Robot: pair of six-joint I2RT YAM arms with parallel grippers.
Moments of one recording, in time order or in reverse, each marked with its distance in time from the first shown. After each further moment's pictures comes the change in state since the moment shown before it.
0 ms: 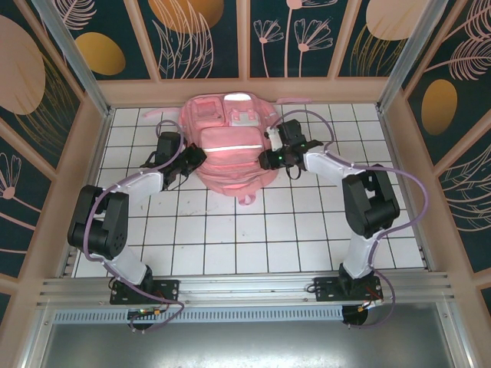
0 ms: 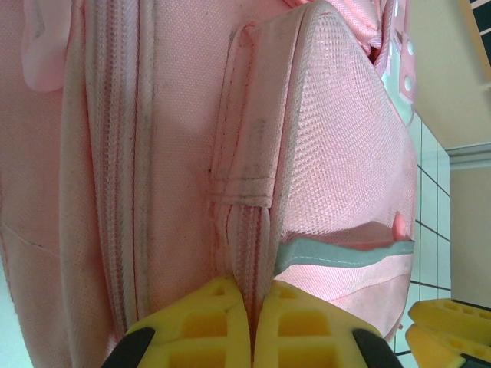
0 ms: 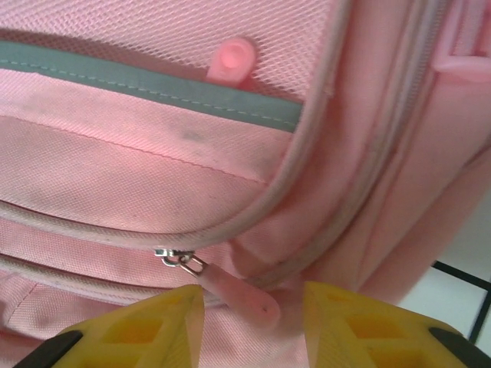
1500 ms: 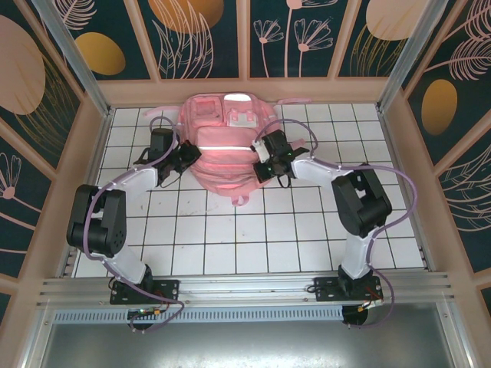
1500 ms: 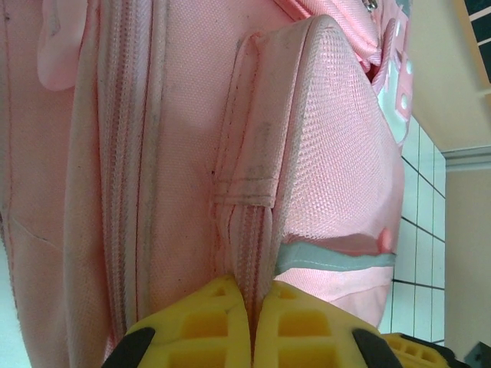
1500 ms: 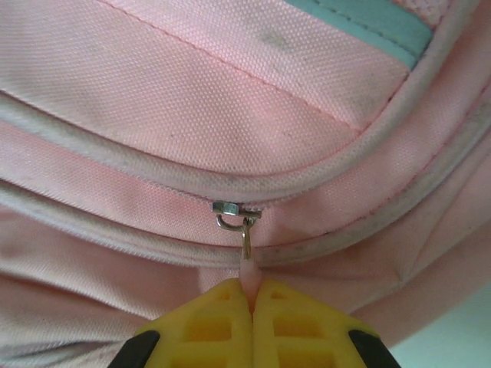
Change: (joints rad) left arm 0.072 0.014 0.040 -0.049 0.077 0.039; right arm 0.088 0.014 -0.042 0.011 0.087 -0.079
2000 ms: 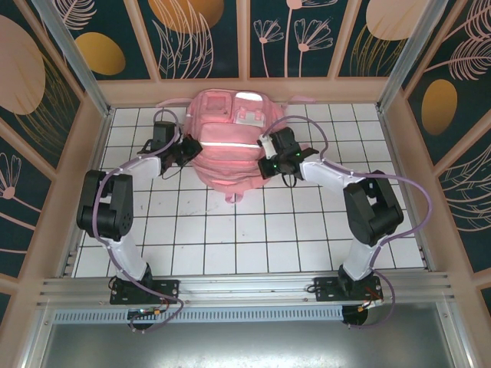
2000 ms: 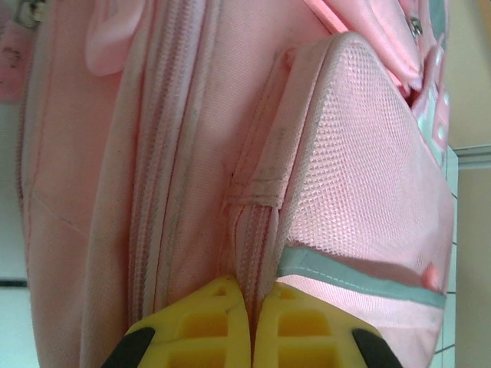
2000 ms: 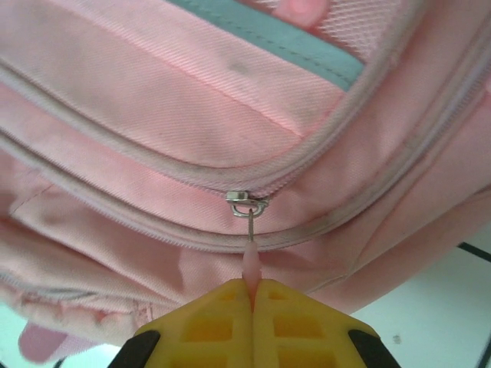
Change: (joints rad) left arm 0.025 0.162 0.156 -0.032 0.033 0.048; right arm 0.000 -0.092 -0.047 0.024 -0.011 0.070
